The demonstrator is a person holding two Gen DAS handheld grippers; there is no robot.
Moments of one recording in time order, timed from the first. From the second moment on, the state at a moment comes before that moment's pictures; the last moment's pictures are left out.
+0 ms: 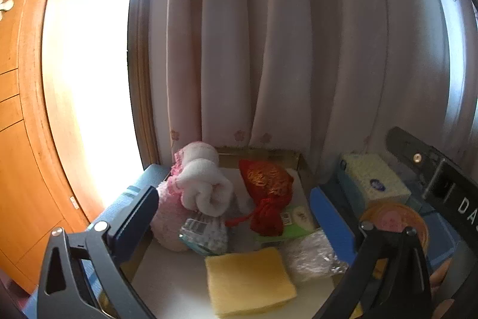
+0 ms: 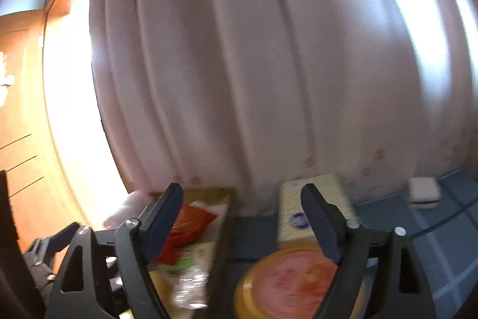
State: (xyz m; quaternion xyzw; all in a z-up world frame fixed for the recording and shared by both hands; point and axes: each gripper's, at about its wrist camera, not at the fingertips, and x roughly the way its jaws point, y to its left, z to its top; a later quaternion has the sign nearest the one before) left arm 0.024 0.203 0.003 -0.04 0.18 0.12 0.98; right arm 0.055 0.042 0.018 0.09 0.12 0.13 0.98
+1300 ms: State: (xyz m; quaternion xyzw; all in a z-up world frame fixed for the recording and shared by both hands) left arm 0.015 0.179 -0.002 -0.03 0.16 0.12 0.98; right arm 0.041 -0.006 0.005 0.04 0.10 0.08 0.99
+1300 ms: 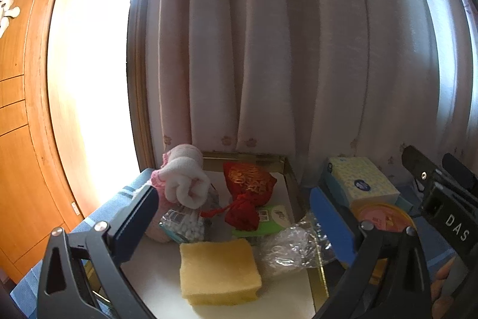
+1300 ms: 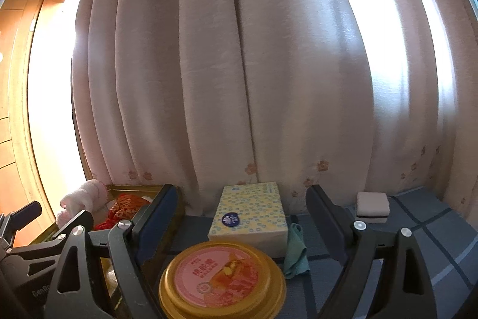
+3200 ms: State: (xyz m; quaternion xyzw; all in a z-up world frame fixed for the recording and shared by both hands) left arm 0.014 0.033 0.002 -0.02 0.18 0.02 0.98; right arm 0.087 -0.177 -0.011 0.06 0.24 0.08 0.97
